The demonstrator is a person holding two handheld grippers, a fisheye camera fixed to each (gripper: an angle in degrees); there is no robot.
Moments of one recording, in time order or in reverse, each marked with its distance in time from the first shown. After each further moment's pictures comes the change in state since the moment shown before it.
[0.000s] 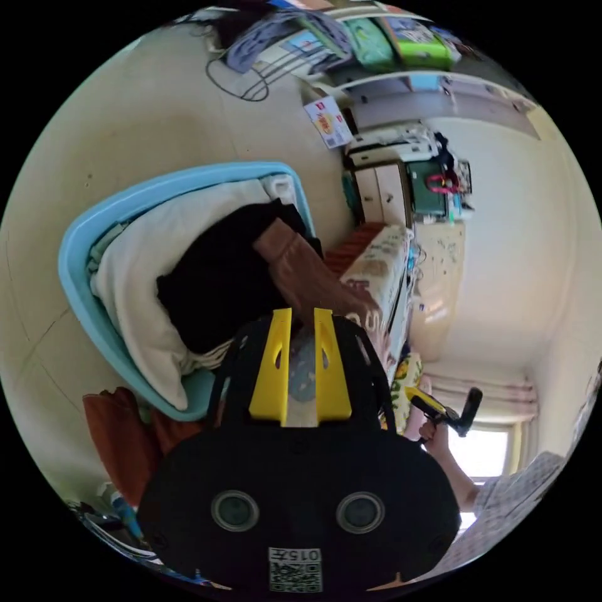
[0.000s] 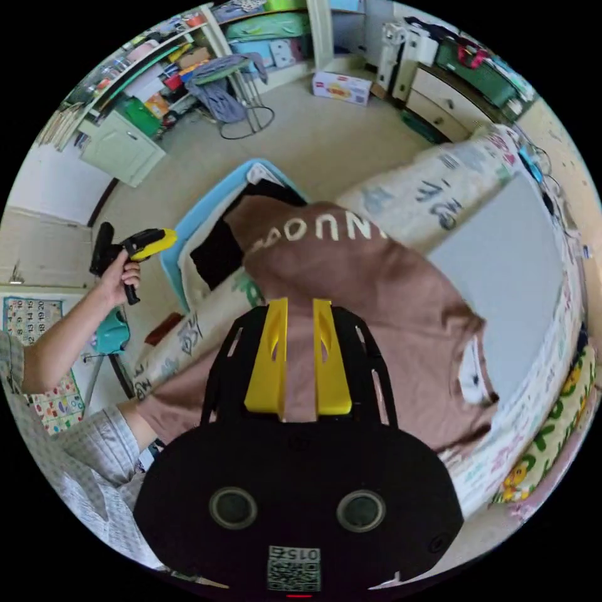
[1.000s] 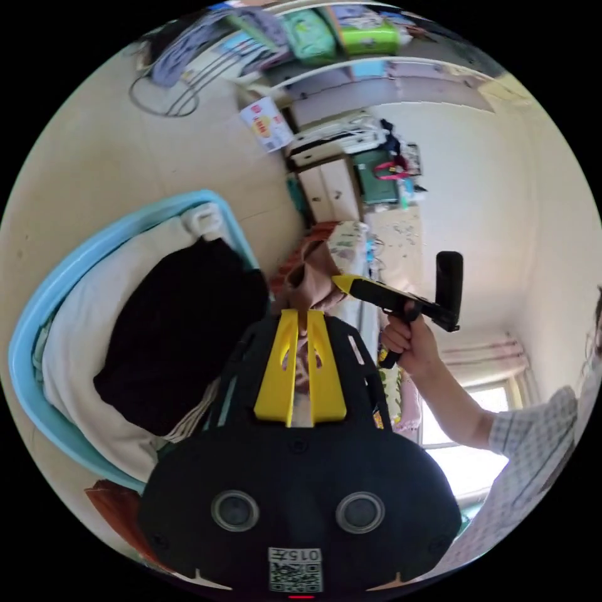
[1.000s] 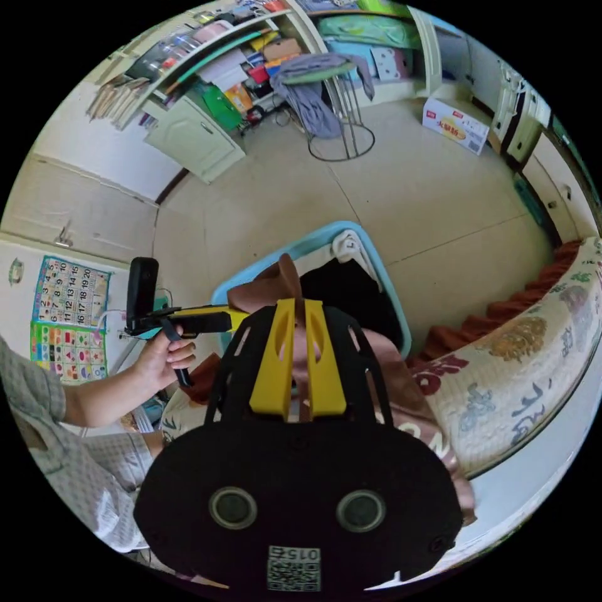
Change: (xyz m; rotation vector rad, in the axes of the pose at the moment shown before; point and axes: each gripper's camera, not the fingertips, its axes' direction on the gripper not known) left arm -0.001 -0.015 0.028 0.000 0.146 0.308; right arm -0.039 -0.104 0.020 0.033 -0.207 -0.245
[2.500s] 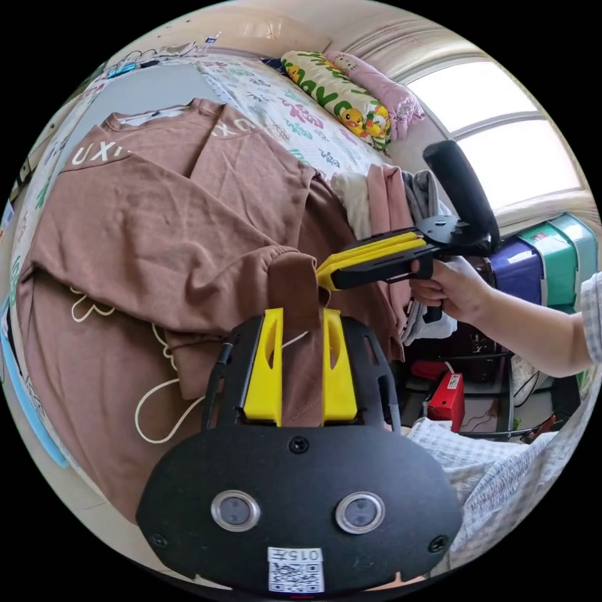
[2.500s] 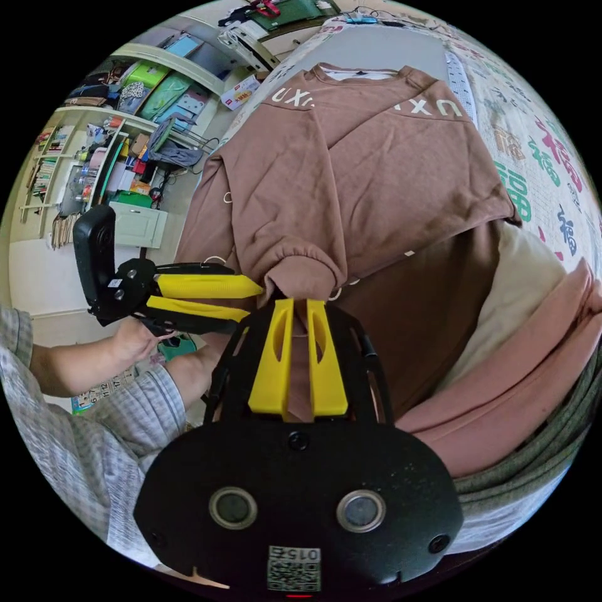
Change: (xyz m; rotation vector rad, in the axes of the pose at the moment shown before) left arm 0.184 0.588 0.227 -0.994 -0.240 0.837; right arm -0.074 0.762 0.021 0.099 -0.054 0.780
